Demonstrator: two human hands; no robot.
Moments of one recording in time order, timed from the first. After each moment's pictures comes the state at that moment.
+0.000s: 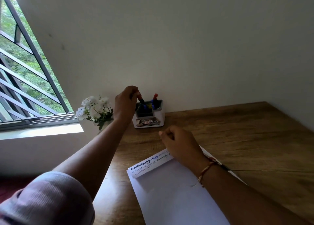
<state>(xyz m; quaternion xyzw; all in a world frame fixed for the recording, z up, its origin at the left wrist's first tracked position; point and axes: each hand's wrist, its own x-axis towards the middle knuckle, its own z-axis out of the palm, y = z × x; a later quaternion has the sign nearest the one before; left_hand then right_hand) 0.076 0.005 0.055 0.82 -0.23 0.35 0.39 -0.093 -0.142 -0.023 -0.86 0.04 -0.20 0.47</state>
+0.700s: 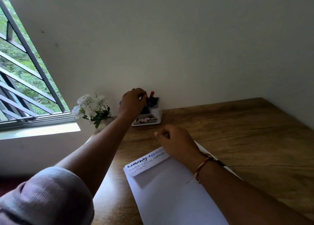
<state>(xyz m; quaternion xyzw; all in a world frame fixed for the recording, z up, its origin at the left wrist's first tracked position) 0.072 -0.019 0.049 0.88 -0.25 0.27 0.30 -0.090 -0.142 -0.023 -0.88 0.03 -0.16 0.45</state>
